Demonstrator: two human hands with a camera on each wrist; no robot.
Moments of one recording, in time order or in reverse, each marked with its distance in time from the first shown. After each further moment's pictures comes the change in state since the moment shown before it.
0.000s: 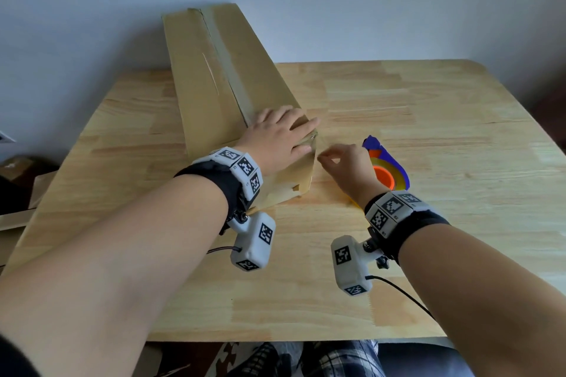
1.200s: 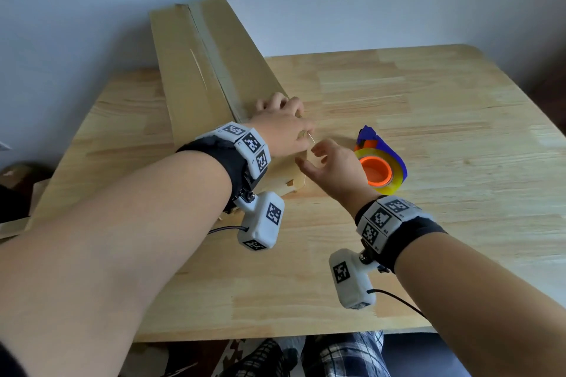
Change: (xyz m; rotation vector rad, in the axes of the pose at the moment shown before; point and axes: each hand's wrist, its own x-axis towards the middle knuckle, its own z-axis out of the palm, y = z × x) left_hand 0.018 0.015 -0.022 -0.108 -0.186 -0.005; right_hand -0.020 -0.010 0.012 -0.012 -0.009 0.044
